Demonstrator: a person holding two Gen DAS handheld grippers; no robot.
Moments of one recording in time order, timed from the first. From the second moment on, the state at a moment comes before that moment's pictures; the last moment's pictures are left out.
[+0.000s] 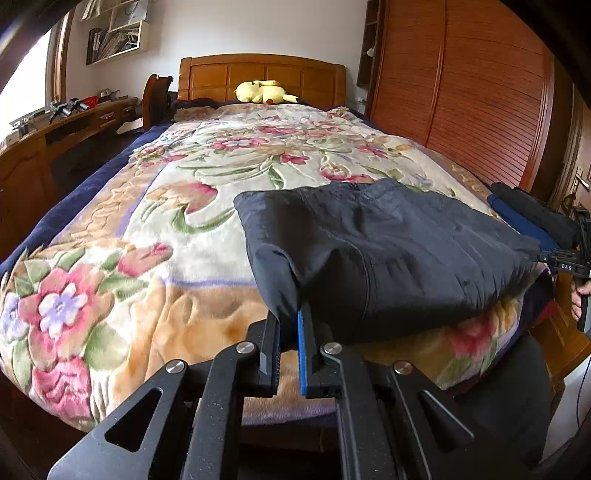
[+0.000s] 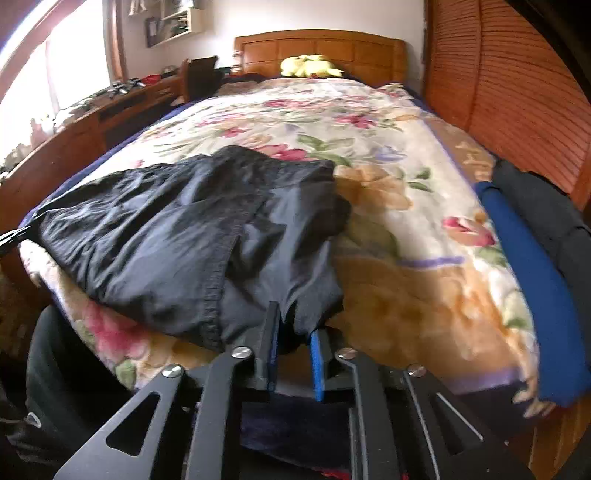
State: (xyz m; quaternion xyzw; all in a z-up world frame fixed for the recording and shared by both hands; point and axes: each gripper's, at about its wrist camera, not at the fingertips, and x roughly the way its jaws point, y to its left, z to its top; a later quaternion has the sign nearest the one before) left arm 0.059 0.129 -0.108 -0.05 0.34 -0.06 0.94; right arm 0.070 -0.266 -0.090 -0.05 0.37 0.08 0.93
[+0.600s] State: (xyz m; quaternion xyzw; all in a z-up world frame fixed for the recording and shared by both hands) left arm 0.052 0.130 -0.126 -0.04 0.34 -0.04 0.94; right arm 0.119 -0.153 -0.062 -0.09 0.32 0.15 0.93
